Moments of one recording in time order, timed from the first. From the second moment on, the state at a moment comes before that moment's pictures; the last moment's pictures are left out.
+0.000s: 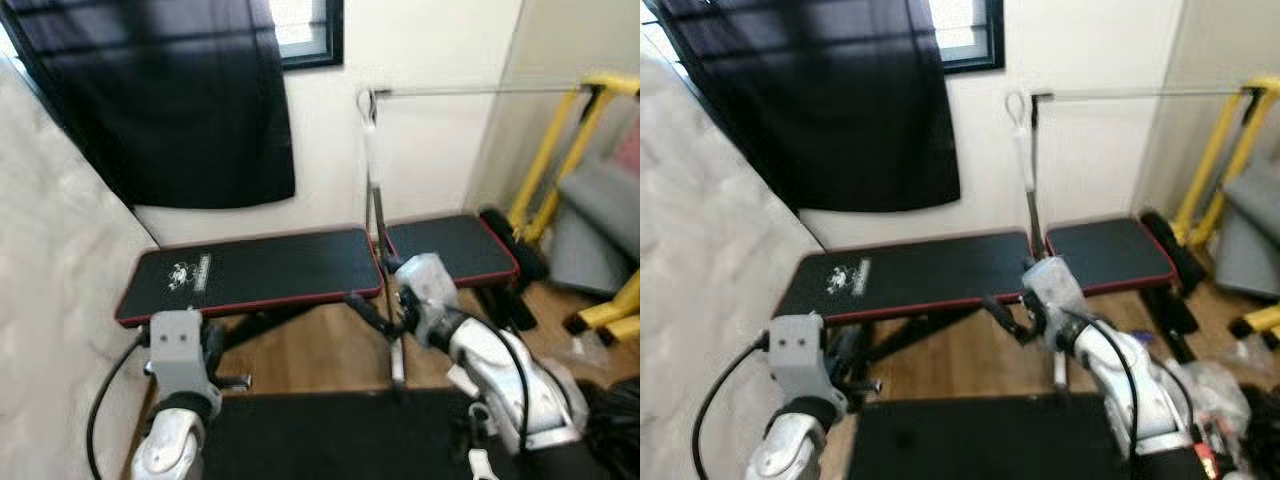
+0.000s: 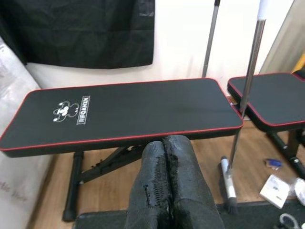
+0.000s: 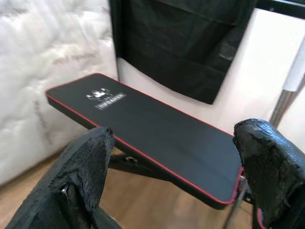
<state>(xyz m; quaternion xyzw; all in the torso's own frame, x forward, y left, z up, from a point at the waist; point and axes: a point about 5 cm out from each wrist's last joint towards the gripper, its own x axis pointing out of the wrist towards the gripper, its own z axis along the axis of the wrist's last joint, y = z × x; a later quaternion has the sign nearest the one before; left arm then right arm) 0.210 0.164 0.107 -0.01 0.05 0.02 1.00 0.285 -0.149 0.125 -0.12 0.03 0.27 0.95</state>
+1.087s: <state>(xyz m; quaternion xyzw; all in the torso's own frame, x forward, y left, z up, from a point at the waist) 0.218 0.163 0.117 -0.02 0.03 0.00 1.00 0.295 -0.146 0.136 -0.14 0.01 0.26 0.95</state>
